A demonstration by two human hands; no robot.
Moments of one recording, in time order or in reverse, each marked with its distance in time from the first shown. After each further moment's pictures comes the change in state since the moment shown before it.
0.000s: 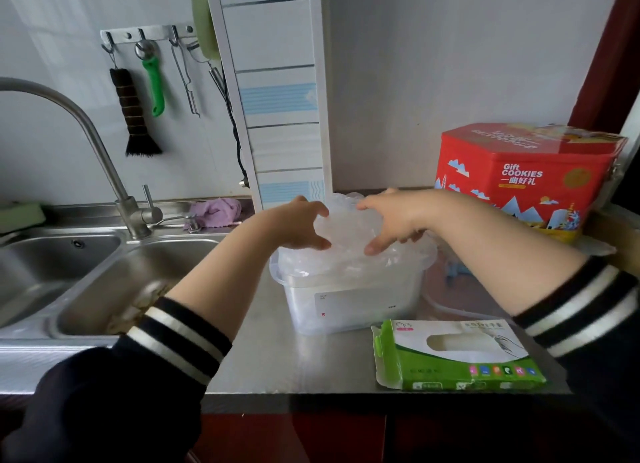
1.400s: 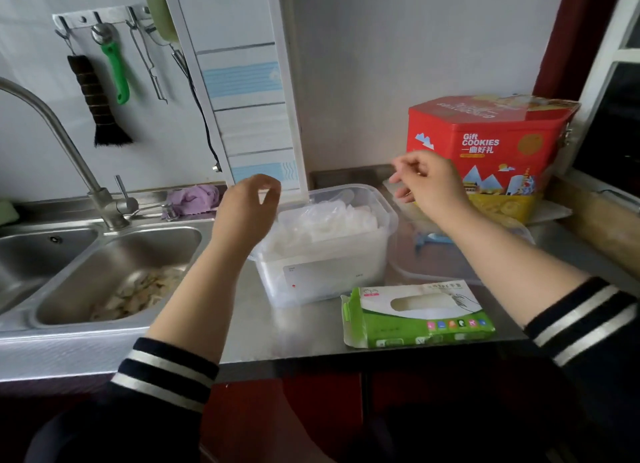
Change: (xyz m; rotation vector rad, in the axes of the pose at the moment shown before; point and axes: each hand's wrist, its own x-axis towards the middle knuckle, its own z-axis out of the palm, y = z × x) left_hand -0.008 -0.007 0.041 -0.409 0.725 -0.041; right_hand -0.018 0.080 0.045 0.997 0.815 -0.087
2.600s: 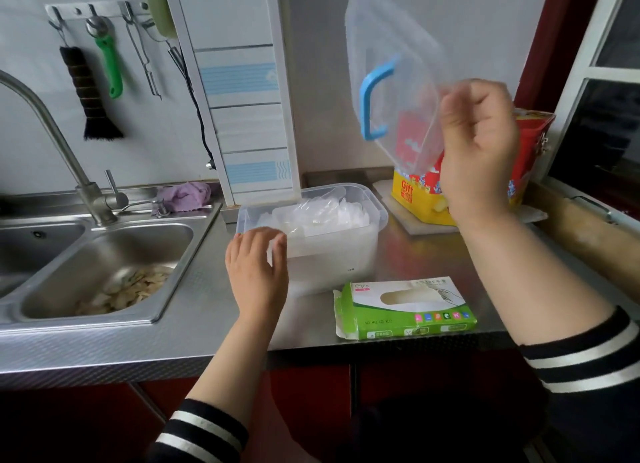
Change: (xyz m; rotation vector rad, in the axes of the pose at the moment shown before) left_hand -0.097 -0.011 0.056 -0.096 0.429 0.120; right_hand -0.048 -0.072 -0.028 0.244 0.382 -0.619
